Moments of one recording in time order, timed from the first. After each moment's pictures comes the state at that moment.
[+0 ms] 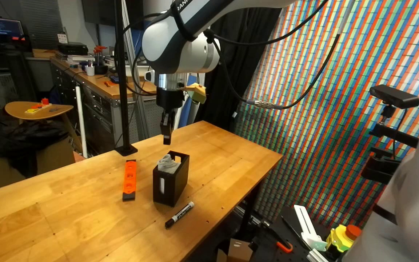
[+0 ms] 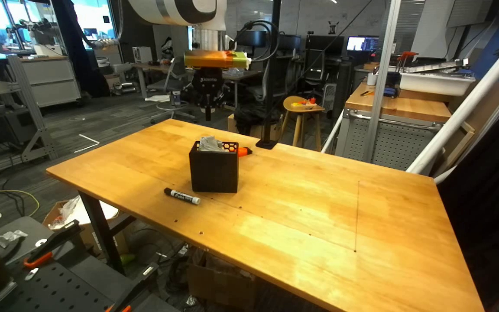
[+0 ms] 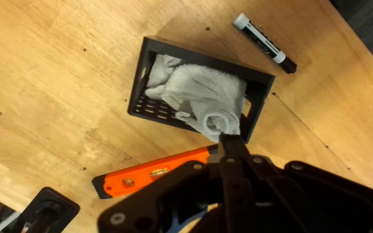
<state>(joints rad) -0.06 0.14 0.08 -2.13 0.01 2.26 -0.75</state>
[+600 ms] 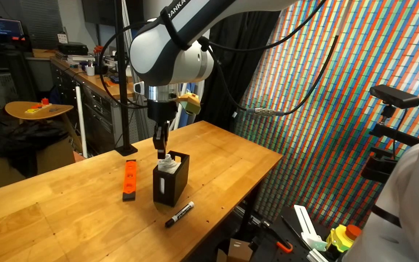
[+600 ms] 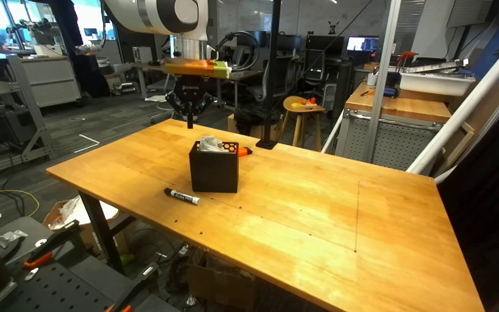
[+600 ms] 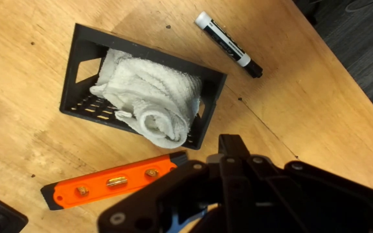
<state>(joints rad) 0.01 0.14 0.09 -2.18 0.02 2.26 -0.72</state>
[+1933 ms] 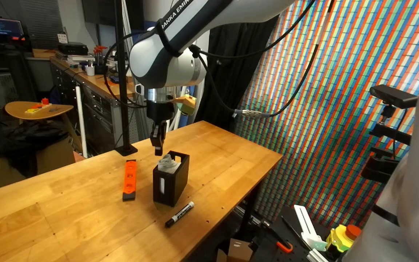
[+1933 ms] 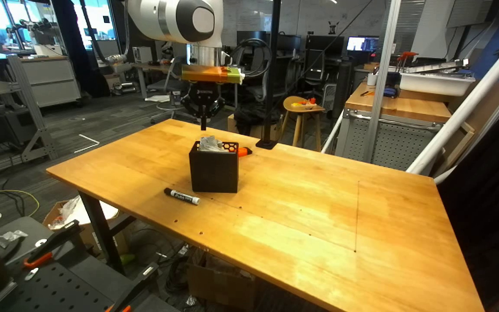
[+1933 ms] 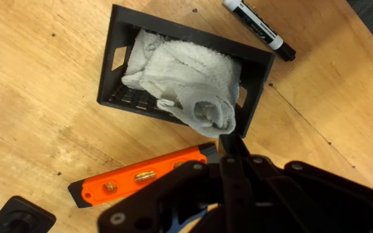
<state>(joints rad) -0.03 0.25 0.09 -2.08 0.02 2.29 -0.72</state>
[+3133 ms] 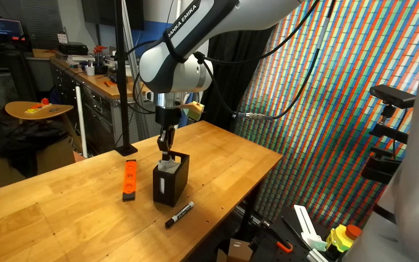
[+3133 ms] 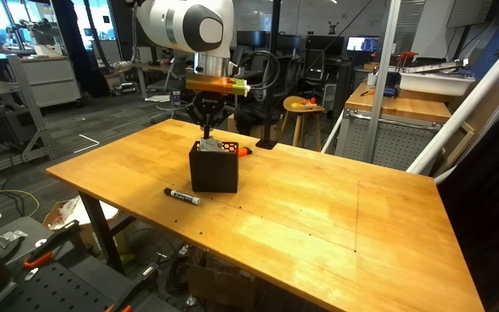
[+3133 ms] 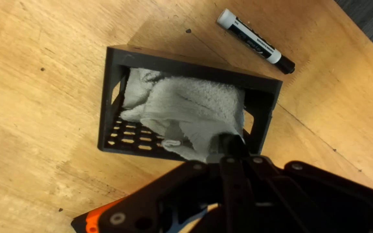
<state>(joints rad) -0.07 0.27 0.09 -2.10 0.07 2.29 -0.72</state>
